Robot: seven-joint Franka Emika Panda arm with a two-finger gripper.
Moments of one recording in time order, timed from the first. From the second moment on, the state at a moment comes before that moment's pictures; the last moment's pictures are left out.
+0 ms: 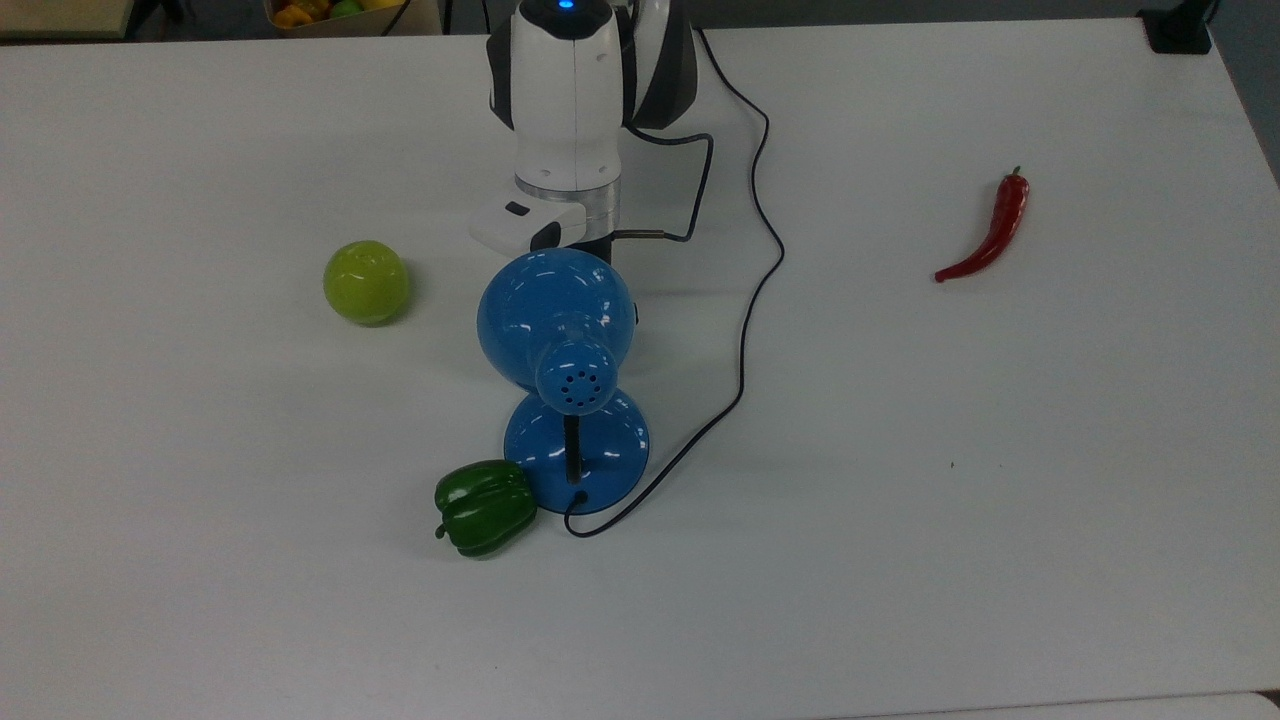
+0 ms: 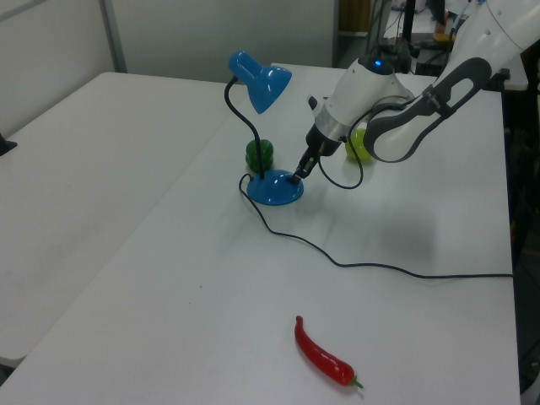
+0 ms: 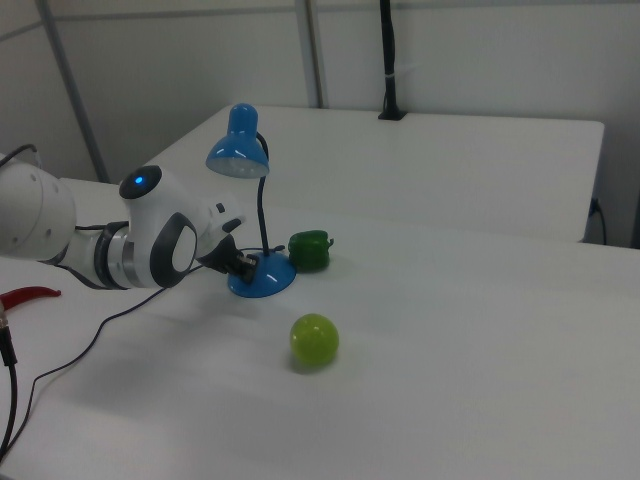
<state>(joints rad) 0.15 0.43 -0.04 -1.97 -0.17 2.91 0.13</state>
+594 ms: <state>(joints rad) 0.15 0.35 -0.04 -1.96 -0.17 2.61 0.13</state>
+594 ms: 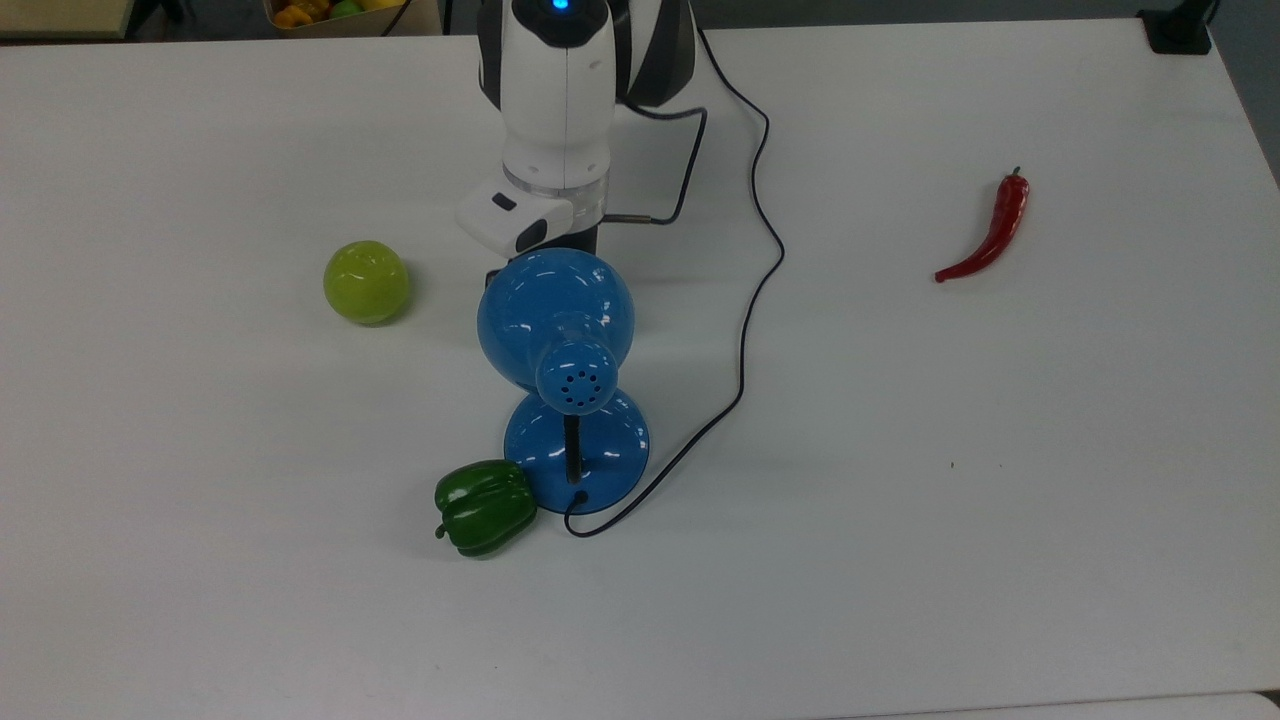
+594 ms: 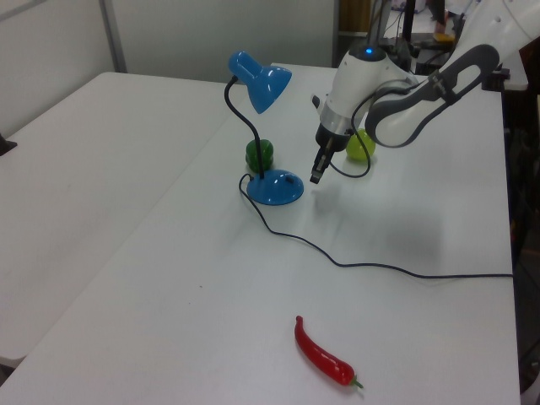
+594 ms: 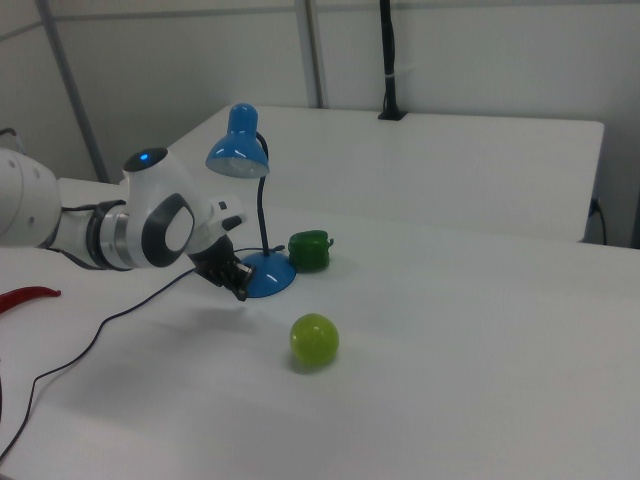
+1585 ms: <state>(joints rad) 0.18 0.03 -0.01 -1.80 -0.11 1.83 0.15</state>
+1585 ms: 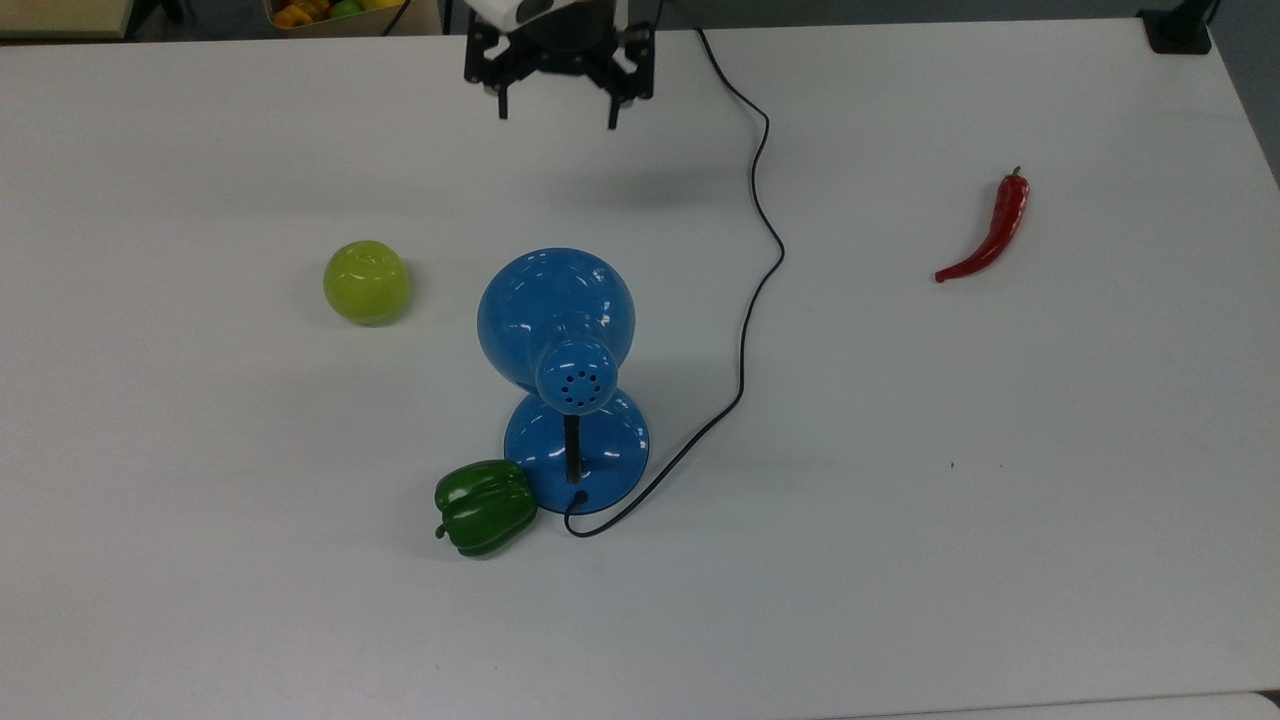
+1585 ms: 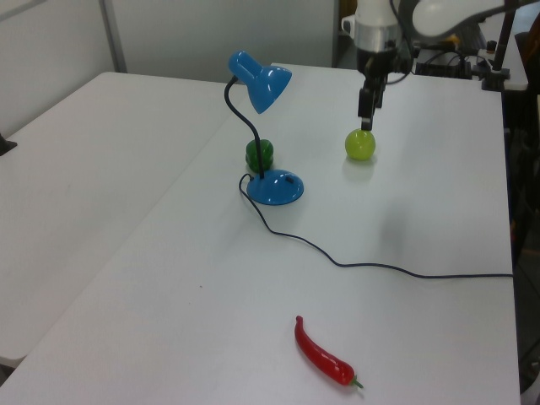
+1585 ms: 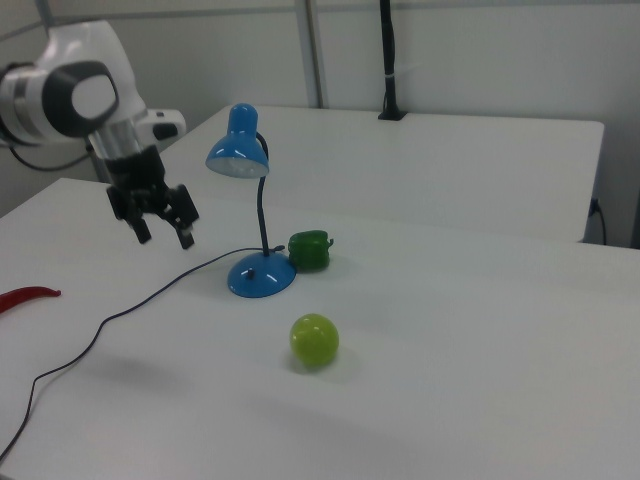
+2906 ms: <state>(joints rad) 0.17 0.00 -0.10 -1.59 0.10 1.67 -0.08</state>
